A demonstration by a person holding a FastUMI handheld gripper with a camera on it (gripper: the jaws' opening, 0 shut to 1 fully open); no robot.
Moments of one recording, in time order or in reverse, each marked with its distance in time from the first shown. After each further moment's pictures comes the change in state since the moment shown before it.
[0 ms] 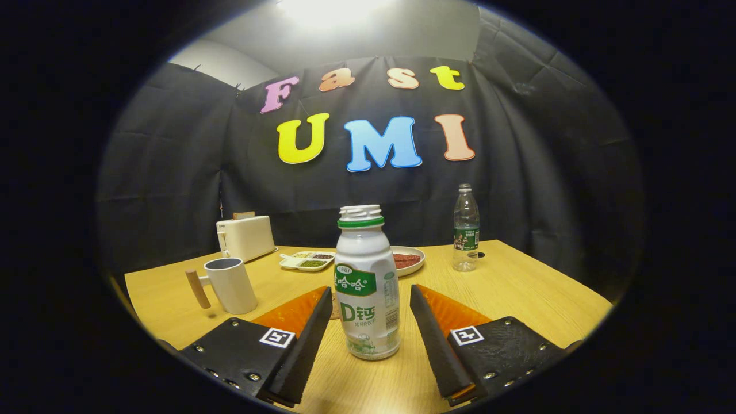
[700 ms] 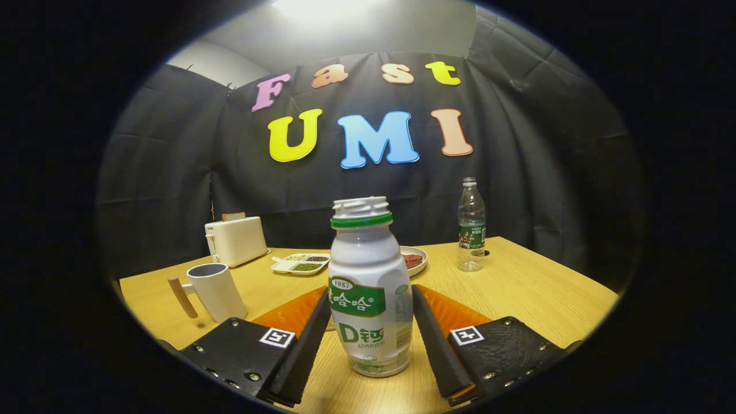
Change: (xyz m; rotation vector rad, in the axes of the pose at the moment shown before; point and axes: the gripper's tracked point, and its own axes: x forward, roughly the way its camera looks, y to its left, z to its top) arm 0.037 -0.001 -0.007 0.021 0.012 -0.039
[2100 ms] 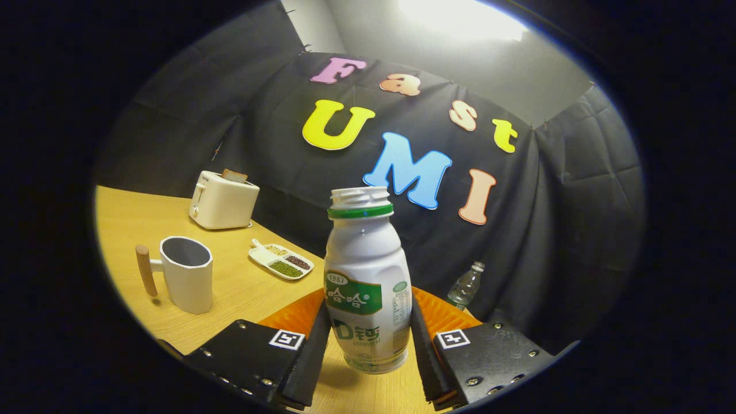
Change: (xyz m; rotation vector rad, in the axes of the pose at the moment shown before) arm 0.027 0.055 0.077 -0.541 -0.075 -0.080
